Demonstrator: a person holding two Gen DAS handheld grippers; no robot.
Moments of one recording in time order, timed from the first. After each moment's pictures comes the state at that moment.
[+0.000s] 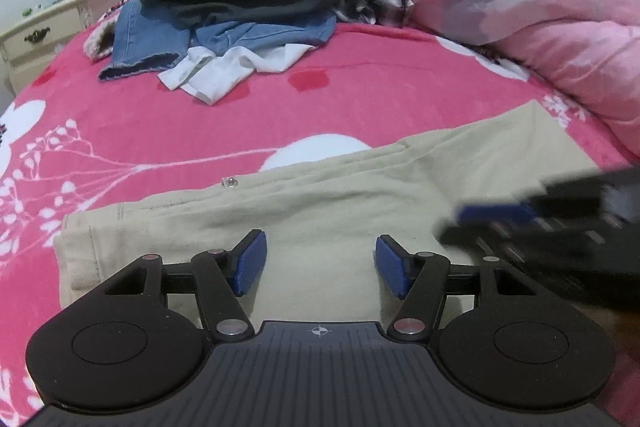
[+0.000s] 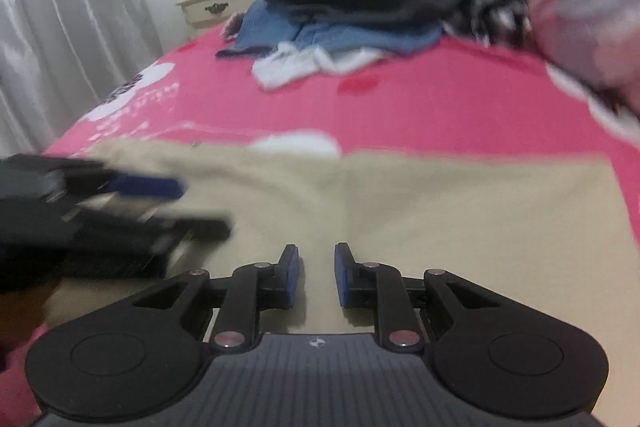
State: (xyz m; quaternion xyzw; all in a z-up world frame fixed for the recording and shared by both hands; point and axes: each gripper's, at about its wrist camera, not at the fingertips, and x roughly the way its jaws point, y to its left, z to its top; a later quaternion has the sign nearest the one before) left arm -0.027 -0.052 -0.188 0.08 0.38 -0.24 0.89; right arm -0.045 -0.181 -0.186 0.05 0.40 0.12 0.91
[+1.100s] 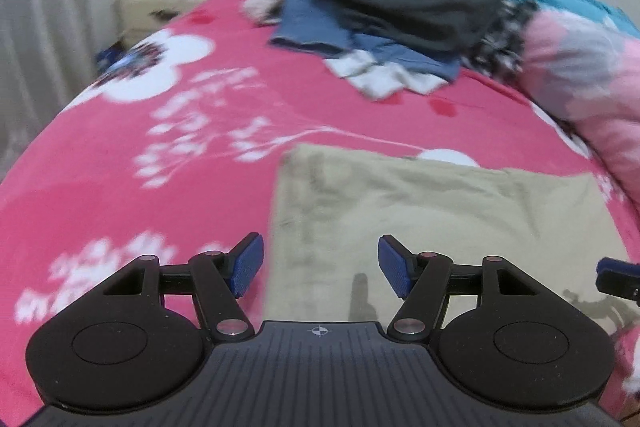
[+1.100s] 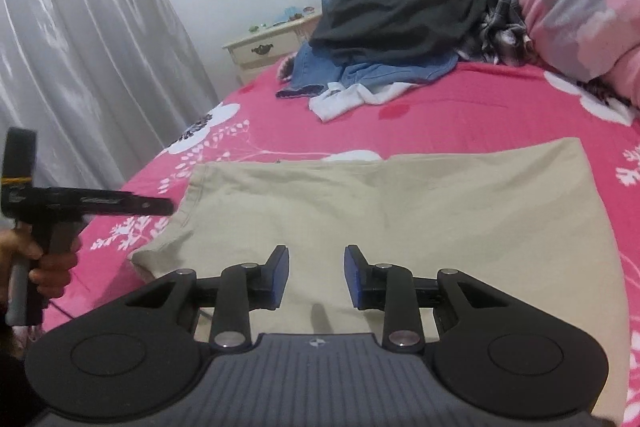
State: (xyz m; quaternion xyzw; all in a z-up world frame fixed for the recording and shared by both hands) left arm -0.073 0.090 -0.151 -0.06 0.39 -0.08 0.91; right arm -0.116 -0.207 -0.135 0.11 0.35 0.19 0.91
